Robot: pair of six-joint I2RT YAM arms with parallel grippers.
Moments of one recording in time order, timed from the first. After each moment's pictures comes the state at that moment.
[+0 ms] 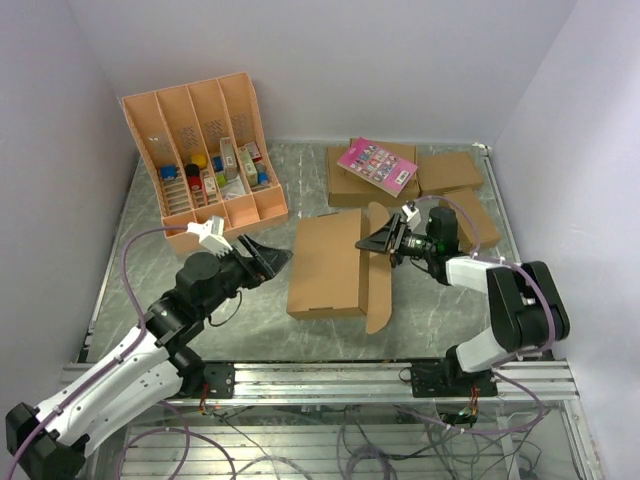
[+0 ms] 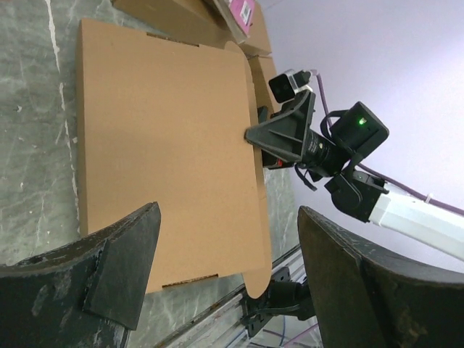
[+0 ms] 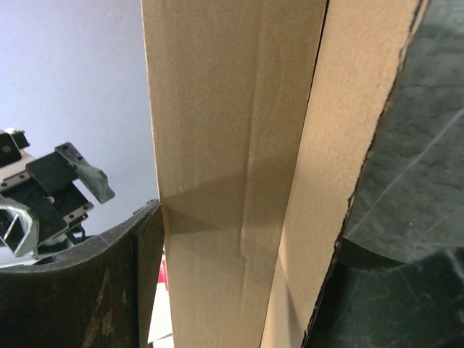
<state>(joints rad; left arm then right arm) -0.69 0.60 0.50 -0.08 -0.08 -1.00 0.17 1.49 0.57 0.43 -0.90 0.92</state>
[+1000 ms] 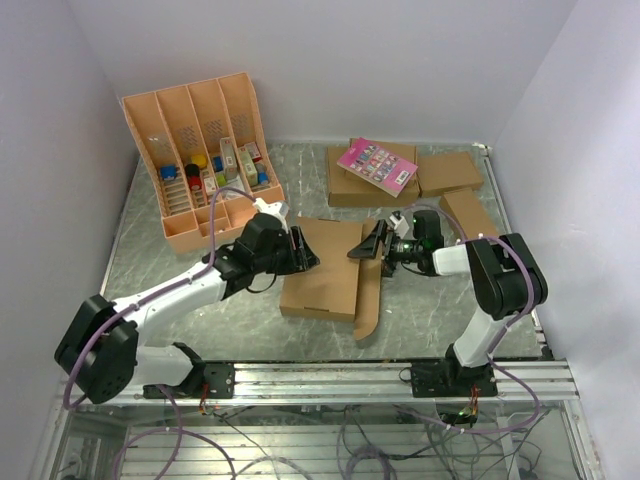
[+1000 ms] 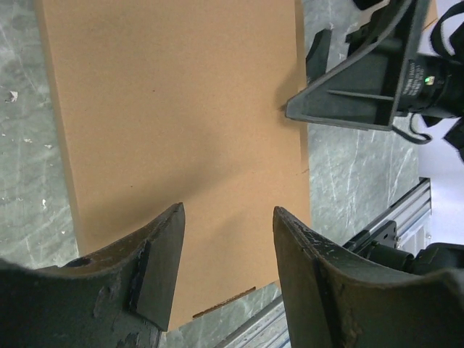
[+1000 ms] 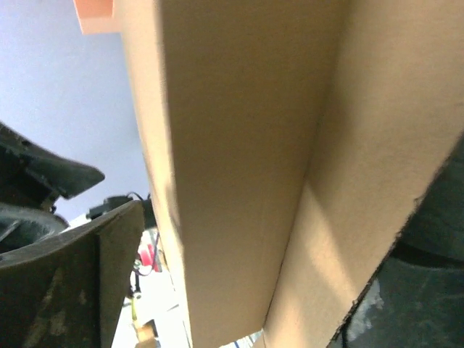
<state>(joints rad) -0.71 1.25 0.74 -0.07 0.09 -0.77 0.20 1.78 0.63 0.42 -0.89 0.81</state>
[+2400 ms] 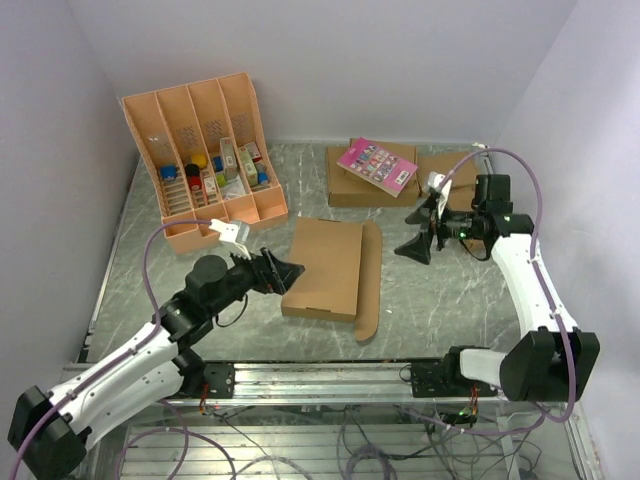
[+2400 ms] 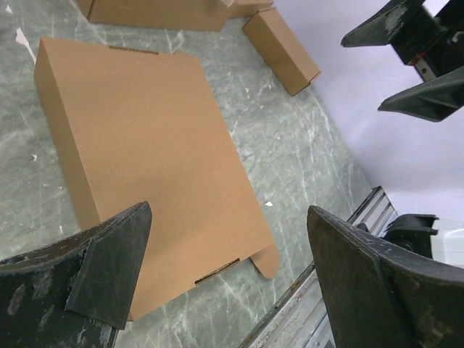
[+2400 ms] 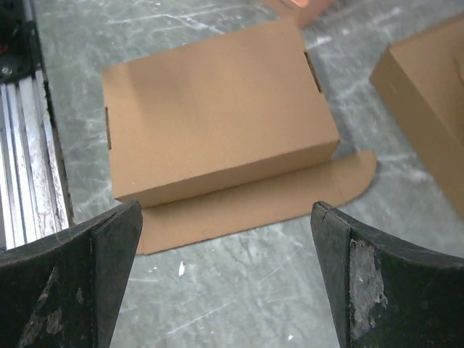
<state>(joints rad) -0.71 0.71 0.41 0.14 0.05 -0.64 -0.02 1.22 1.04 -0.67 -1.06 -0.64</state>
